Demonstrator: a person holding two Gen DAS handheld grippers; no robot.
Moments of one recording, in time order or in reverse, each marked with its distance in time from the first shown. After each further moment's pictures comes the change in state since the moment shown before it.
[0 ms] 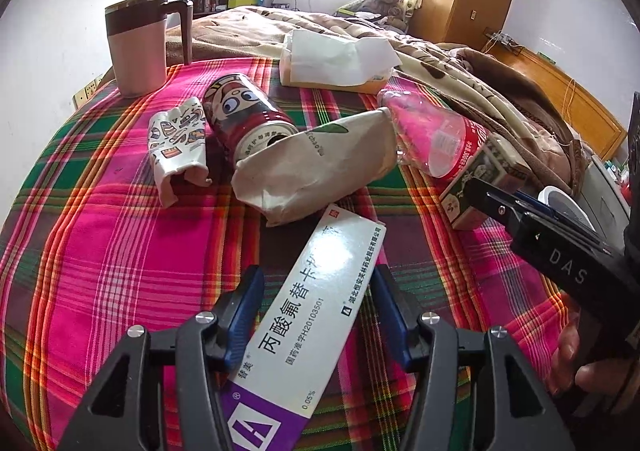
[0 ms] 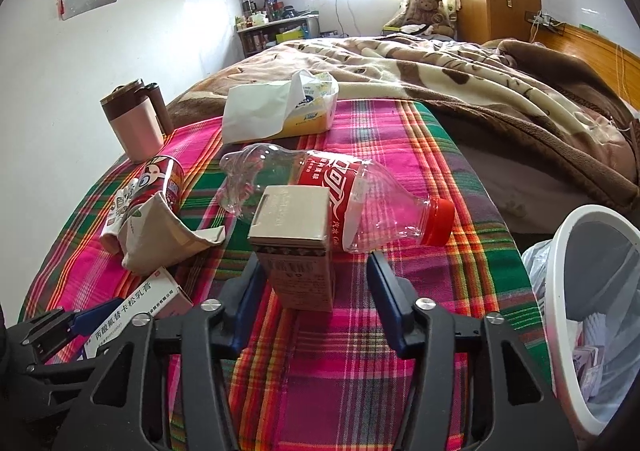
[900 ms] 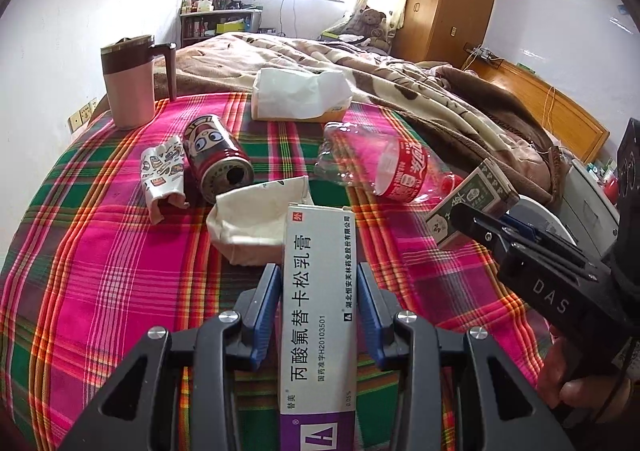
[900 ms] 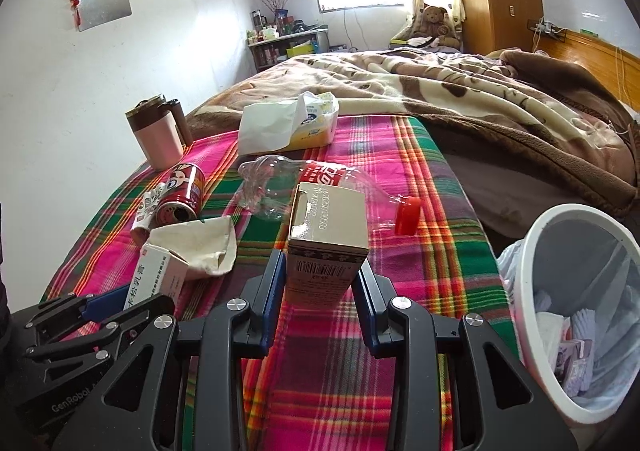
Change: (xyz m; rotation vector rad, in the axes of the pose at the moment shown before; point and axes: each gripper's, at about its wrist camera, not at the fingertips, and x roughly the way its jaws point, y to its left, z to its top) left arm -0.041 -0.031 -0.005 0.030 -0.092 -0.038; right arm -0.038 -0.012 -0.008 -0.005 -0.053 0.046
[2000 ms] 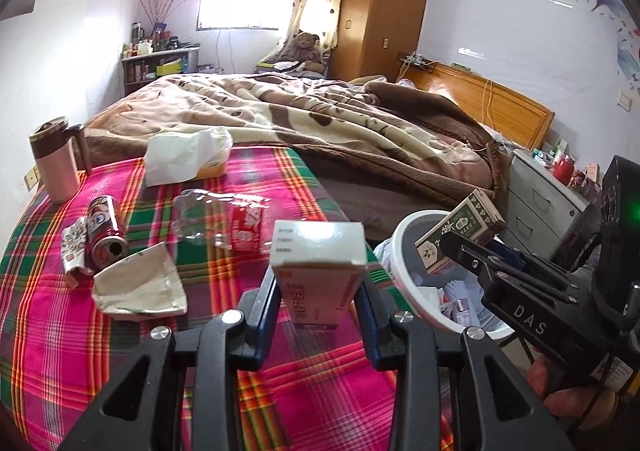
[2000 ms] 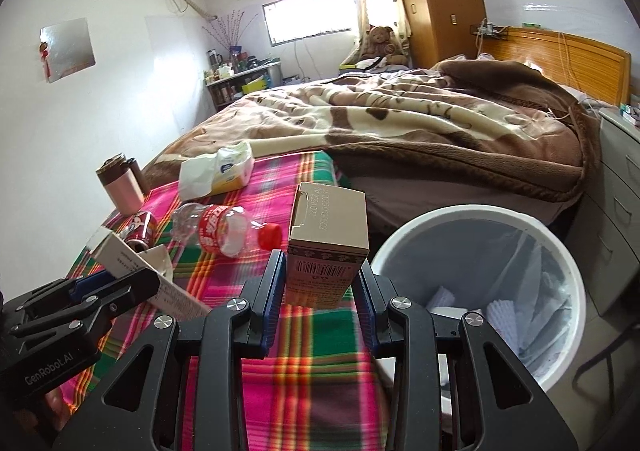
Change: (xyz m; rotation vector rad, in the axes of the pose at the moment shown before) left arm -0.022 -0.116 0.023 0.145 -0.096 -0.148; right arm -0.067 -0.081 -0.002 0.109 -0.111 -0.101
